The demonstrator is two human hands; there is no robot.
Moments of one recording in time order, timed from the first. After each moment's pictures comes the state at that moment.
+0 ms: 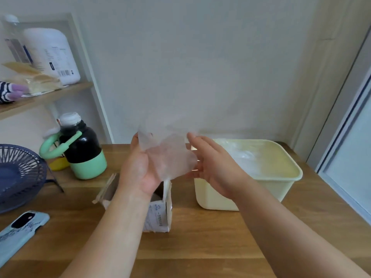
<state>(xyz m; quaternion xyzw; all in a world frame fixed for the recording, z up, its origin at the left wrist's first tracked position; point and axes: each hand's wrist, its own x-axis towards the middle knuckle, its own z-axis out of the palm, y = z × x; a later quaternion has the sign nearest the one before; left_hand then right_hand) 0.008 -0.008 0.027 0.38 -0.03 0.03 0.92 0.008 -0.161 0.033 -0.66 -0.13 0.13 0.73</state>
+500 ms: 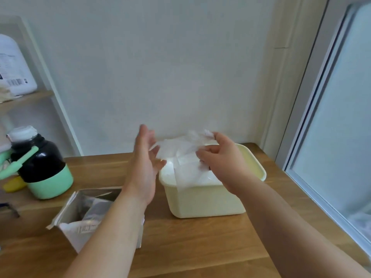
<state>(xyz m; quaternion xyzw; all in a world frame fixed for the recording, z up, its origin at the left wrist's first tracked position) 0.020 -0.077 0.035 0.57 -0.03 0.08 0.82 0.019 -0.236 0.040 -0.75 -0.06 -0.07 0.65</state>
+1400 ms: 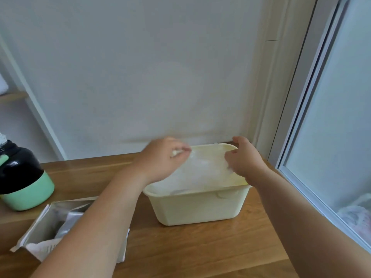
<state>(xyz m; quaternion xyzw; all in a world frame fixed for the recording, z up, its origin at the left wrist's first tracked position) 0.074 -0.104 0.043 0.92 -0.24 0.10 0.28 0.070 -0.313 0.019 -0.85 0.13 -0.06 0.50</state>
